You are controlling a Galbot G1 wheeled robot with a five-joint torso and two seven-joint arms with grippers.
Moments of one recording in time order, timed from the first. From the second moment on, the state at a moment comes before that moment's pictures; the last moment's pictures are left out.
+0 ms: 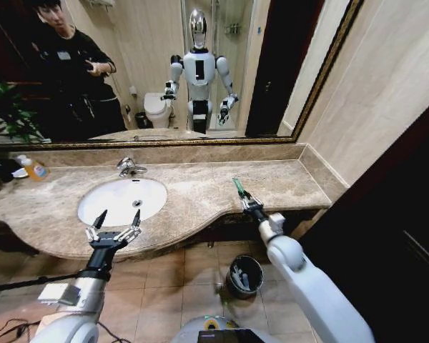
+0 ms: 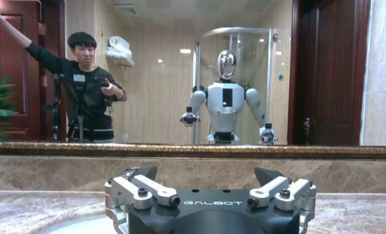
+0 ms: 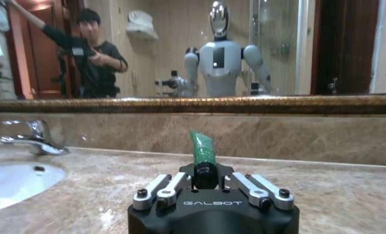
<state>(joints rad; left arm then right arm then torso) 1.84 -1.36 -0.82 -2.47 -0.37 0.04 0.05 -1.29 1.08 0.36 2.02 0.43 -0.08 0.04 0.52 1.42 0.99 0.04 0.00</state>
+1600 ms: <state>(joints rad) 1.84 -1.36 -0.82 -2.47 -0.37 0.04 0.05 -1.32 1.44 0.49 1.06 0.10 0.25 -0.03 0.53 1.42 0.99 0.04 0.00</state>
